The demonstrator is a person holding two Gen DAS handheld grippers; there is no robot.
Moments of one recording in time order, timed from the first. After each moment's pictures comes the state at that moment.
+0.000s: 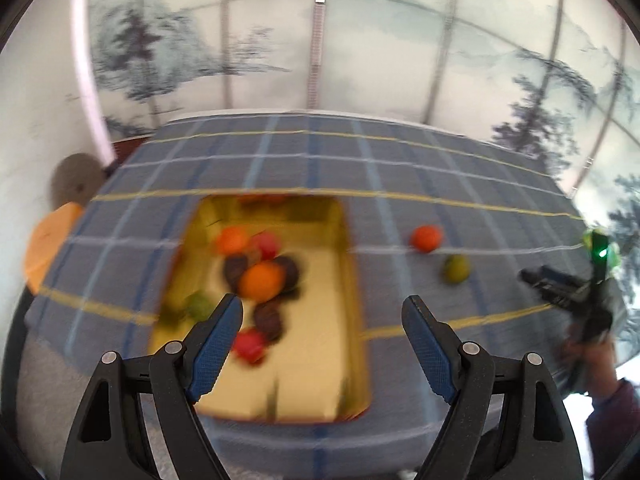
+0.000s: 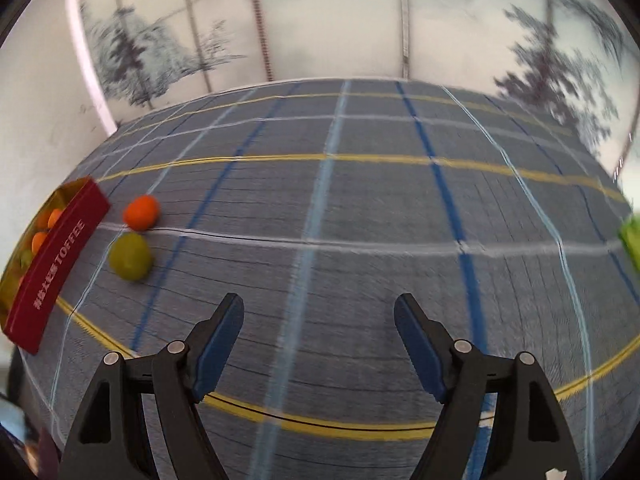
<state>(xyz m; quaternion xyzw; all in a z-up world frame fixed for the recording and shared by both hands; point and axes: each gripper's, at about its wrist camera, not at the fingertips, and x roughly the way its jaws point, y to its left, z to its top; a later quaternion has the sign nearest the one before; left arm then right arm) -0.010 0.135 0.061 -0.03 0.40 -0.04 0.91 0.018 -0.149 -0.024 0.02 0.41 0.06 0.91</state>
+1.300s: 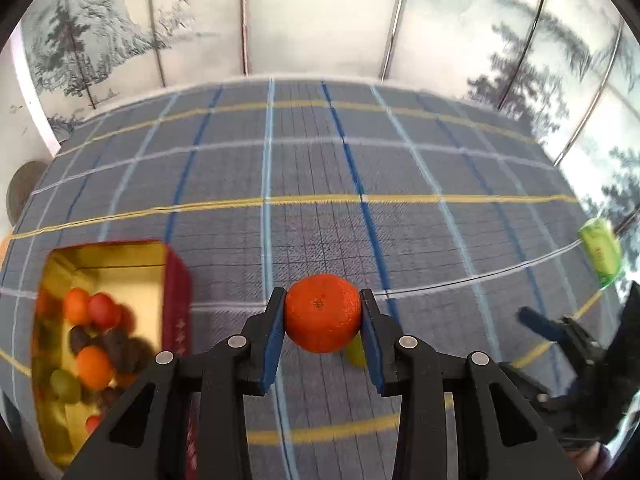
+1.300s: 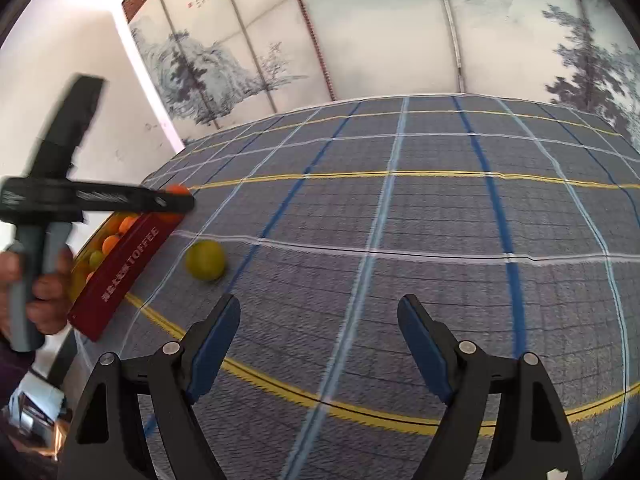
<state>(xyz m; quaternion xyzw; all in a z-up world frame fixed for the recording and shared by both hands) 0.099 0.013 0.032 -0.02 0.47 -0.08 0.88 -0.001 -0.142 -0.011 0.06 0.37 0.20 0.90</state>
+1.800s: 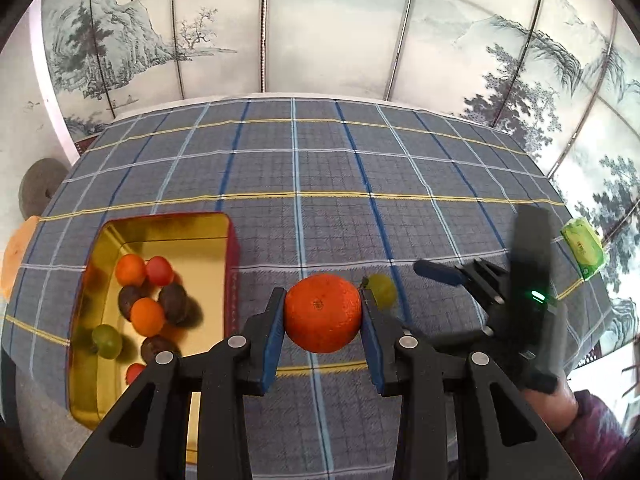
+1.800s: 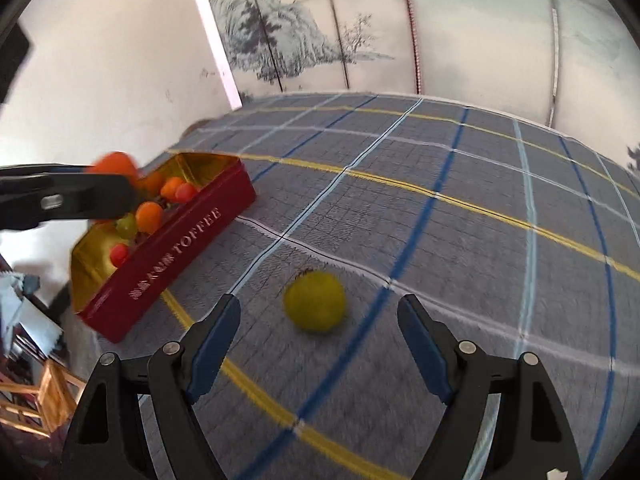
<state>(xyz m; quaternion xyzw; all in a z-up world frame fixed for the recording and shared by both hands) 0.038 0.042 0.063 -0.02 0.44 -0.07 0.89 0.041 -0.027 -0.012 -0.05 0.40 0.28 0.87</state>
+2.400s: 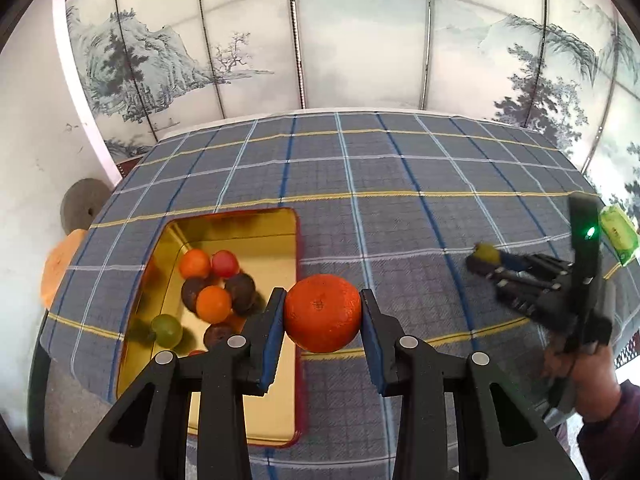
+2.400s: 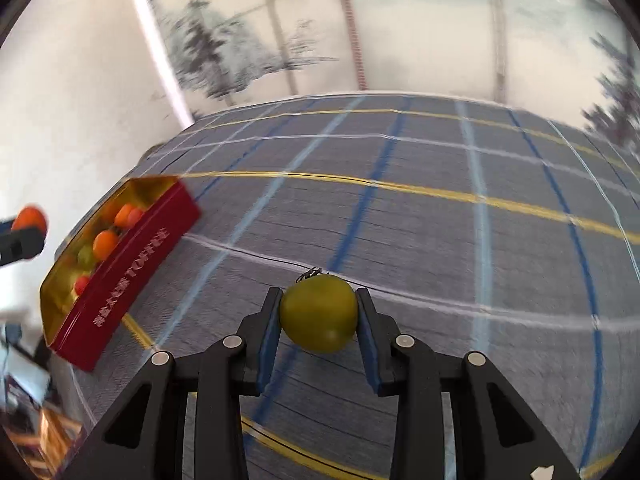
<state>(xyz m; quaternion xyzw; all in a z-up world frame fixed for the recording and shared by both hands) 0.000 0.066 0.056 0.03 0.41 0.00 0.91 0.041 -0.073 -0.017 0.02 0.40 0.19 0.90</state>
